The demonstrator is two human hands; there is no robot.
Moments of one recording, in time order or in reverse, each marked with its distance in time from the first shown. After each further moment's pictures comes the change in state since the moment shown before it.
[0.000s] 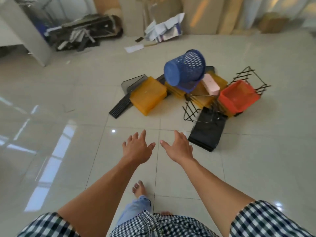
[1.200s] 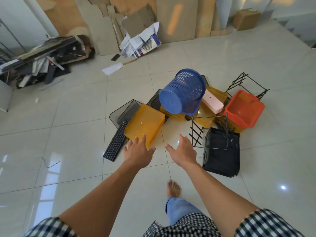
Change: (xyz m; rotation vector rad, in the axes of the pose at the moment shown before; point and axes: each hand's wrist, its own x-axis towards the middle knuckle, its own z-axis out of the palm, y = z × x) left_hand 0.355 -0.019 -0.150 0.123 -0.094 0.179; right_hand 0.295 -0.166 -0.033 0.142 0.119 0.202
